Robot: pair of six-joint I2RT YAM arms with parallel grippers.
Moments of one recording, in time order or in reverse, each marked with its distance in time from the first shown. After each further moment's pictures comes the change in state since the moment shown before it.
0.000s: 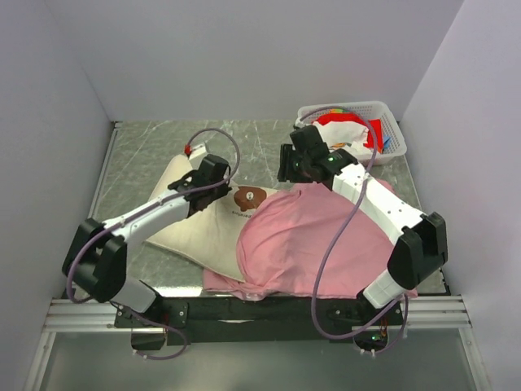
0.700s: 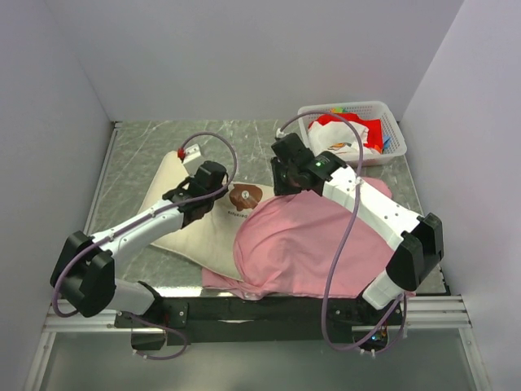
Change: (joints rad) left arm -0.047 -0.130 -0.087 0.058 -0.157 -0.001; right arm 0.143 0.004 0.094 -0.189 0.059 -0.018
